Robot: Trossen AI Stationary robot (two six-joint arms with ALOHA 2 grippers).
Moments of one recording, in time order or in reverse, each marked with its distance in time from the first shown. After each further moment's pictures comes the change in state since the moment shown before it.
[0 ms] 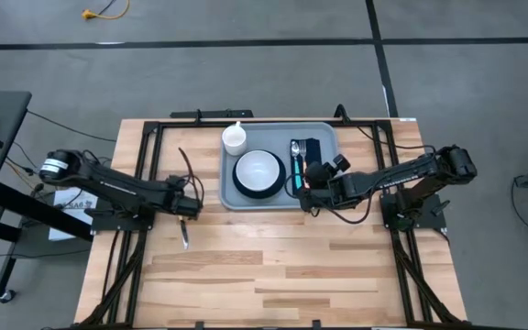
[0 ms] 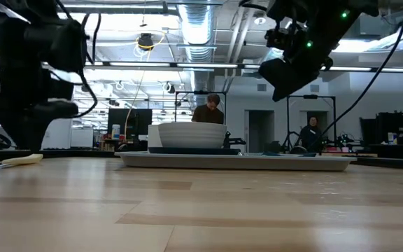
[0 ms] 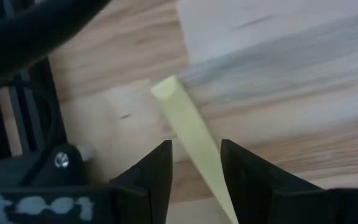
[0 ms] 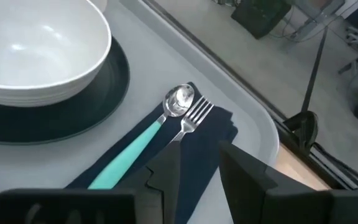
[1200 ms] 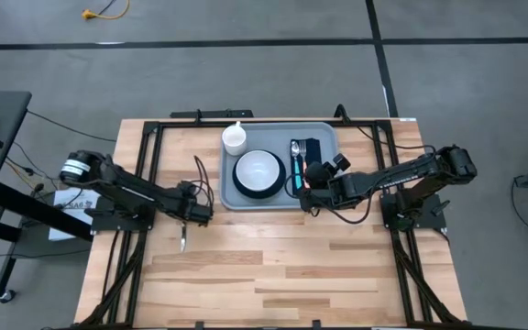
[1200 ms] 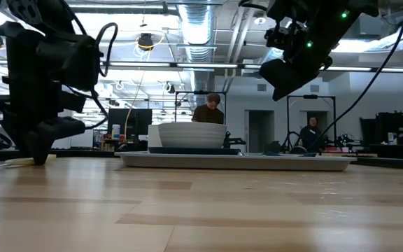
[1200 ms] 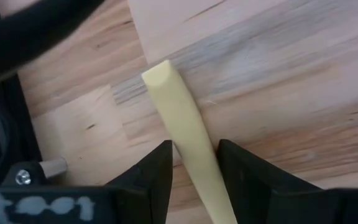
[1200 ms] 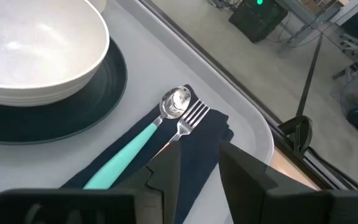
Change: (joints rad) left arm -0.021 0.252 0.043 0.120 -0.004 0.059; right arm 0.000 0.000 0.000 0.000 0.016 -0.026
